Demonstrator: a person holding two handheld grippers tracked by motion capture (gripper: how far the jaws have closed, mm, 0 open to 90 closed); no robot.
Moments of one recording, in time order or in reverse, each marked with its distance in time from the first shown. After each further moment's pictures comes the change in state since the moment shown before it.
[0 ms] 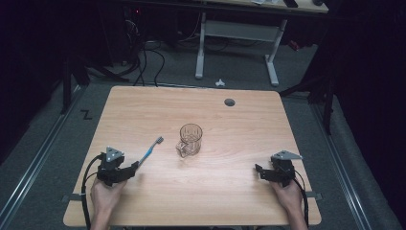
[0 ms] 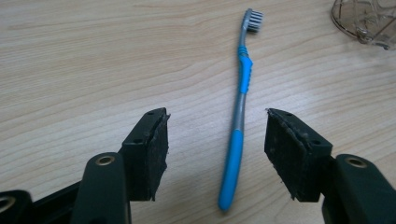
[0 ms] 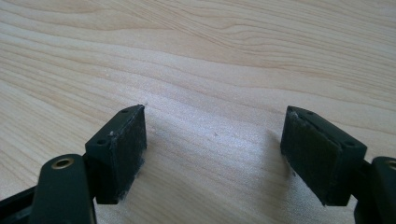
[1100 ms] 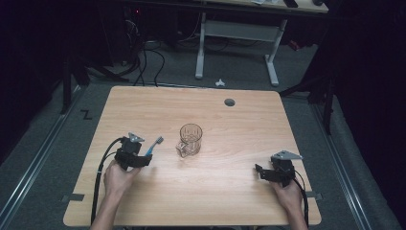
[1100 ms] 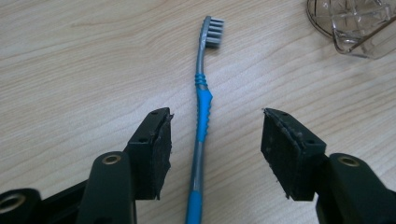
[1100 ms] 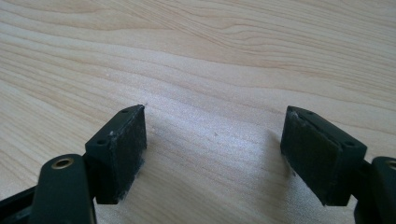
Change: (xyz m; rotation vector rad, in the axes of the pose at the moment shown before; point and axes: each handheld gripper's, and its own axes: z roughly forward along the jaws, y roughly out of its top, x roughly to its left) left arm -0.023 0.056 0.032 0.176 -0.051 0.107; right arm 0.000 0.000 0.000 0.000 0.000 0.000
